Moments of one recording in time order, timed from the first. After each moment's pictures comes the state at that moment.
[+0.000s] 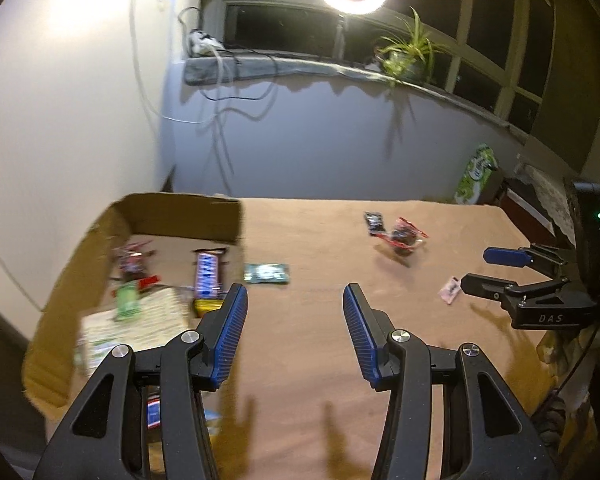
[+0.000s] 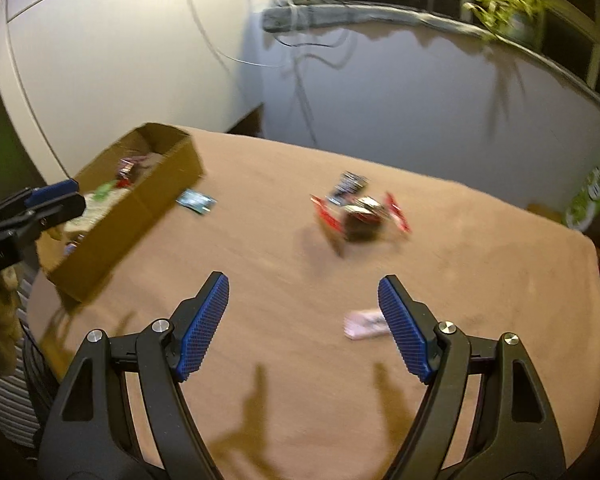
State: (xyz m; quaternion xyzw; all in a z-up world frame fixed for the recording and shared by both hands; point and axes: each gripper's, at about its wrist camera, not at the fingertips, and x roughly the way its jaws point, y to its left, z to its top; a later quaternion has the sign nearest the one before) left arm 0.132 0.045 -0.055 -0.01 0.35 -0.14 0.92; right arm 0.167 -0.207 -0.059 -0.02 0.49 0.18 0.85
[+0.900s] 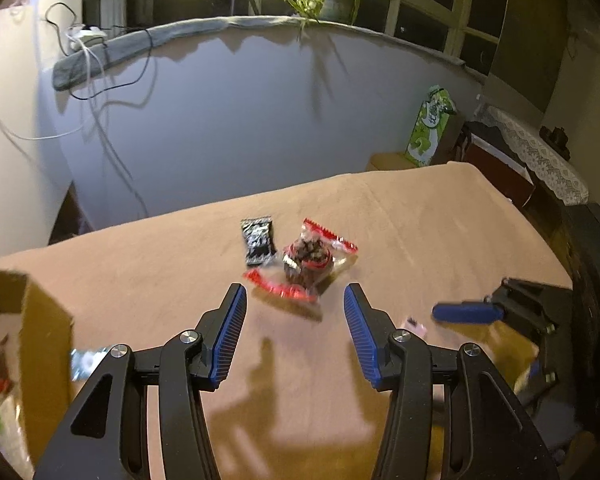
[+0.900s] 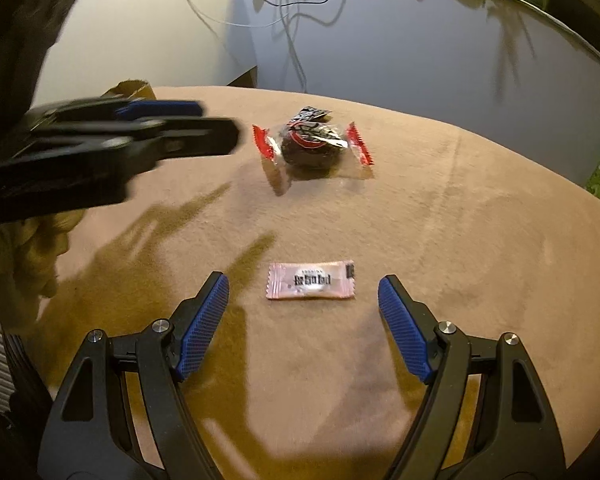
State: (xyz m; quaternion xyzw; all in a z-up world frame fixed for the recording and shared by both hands) left arm 0.229 -0.102 -0.096 0.05 0.40 -0.24 0.88; right arm 0.180 -0.248 -0.125 -0.03 0.53 0.22 0.82
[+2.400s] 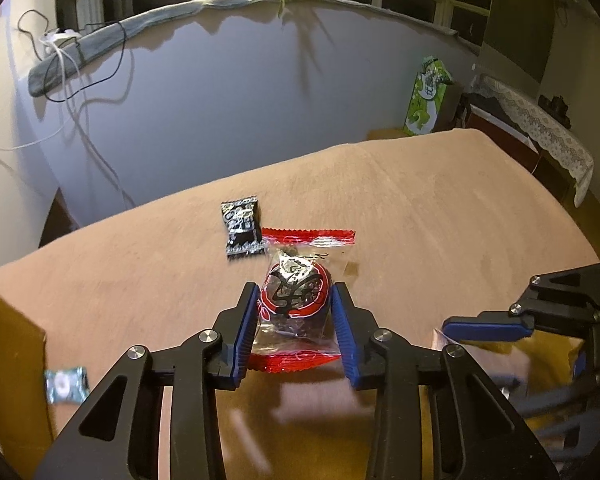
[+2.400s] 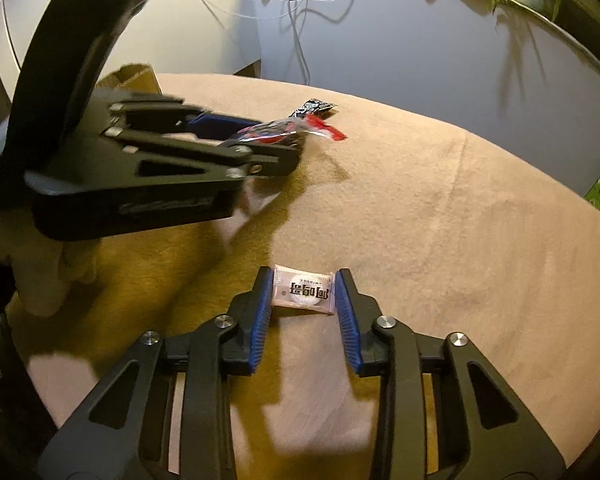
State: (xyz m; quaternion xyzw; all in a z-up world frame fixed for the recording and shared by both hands) left arm 0.233 -0.116 -0.124 0.09 0.41 -0.24 0.87; right arm 0.175 -0.247 -0.124 -0.04 0.53 0.22 0.82
